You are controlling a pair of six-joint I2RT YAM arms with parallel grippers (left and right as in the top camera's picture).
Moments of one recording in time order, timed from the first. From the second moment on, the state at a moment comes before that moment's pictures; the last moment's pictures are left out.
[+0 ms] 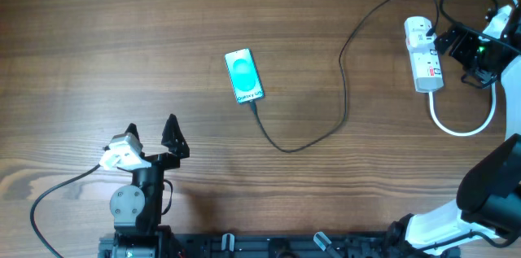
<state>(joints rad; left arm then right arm) -0.01 0.01 0.01 -0.06 -0.06 -0.41 -0.44 1.76 1.41 -0.72 -0.27 0.18</state>
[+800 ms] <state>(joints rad) -0.01 0.01 0.01 -0.06 -0.06 -0.41 -0.44 1.76 1.41 -0.72 -0.27 0.18</state>
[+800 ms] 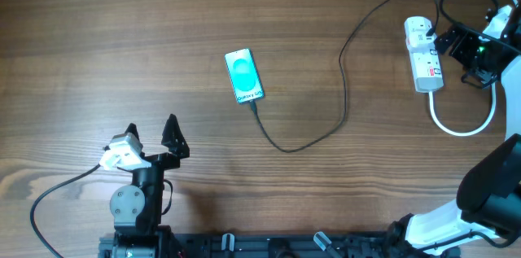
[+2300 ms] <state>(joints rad) -0.01 0.01 0.01 -0.06 -0.06 -0.41 -0.12 0.60 1.40 -1.16 -0.19 0.18</state>
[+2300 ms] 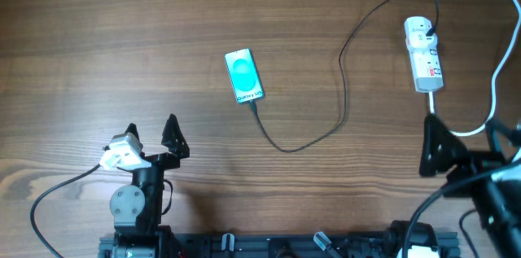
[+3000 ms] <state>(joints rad) -0.01 0.01 0.01 -0.06 -0.06 -0.41 -0.12 0.31 0.64 -0.37 -0.39 0.13</state>
